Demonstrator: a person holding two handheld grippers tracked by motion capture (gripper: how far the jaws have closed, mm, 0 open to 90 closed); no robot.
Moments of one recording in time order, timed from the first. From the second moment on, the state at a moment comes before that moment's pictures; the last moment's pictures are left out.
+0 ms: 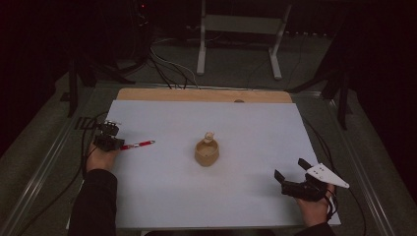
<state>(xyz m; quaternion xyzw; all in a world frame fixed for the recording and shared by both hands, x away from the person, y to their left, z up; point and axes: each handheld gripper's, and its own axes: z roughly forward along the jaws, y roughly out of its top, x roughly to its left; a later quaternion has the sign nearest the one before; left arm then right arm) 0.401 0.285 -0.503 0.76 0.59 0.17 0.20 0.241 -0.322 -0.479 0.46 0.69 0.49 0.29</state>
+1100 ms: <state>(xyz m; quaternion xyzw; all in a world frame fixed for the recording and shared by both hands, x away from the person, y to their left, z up) 0.374 0.275 -0.503 0.77 0.58 0.16 0.20 0.241 -0.321 -0.478 0.46 0.69 0.49 0.28</state>
